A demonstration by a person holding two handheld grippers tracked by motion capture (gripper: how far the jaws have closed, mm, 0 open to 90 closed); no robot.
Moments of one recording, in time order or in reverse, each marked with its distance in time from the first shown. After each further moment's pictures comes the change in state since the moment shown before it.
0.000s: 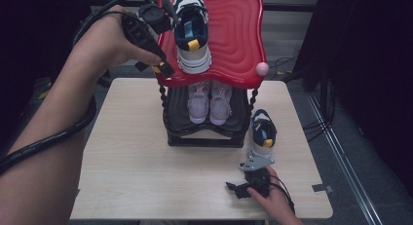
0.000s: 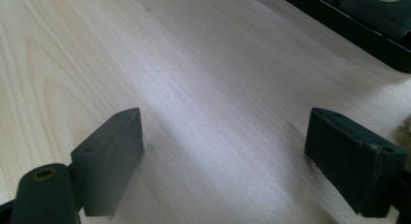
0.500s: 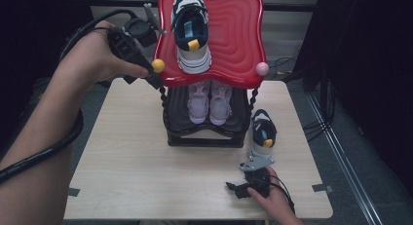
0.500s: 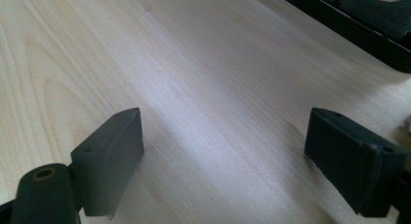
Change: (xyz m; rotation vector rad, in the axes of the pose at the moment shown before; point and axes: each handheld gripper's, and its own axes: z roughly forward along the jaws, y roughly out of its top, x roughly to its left) left arm 0.003 -0.033 0.009 0.007 -0.025 -0.041; right arm 0.000 0.000 0.000 0.001 0.000 0.003
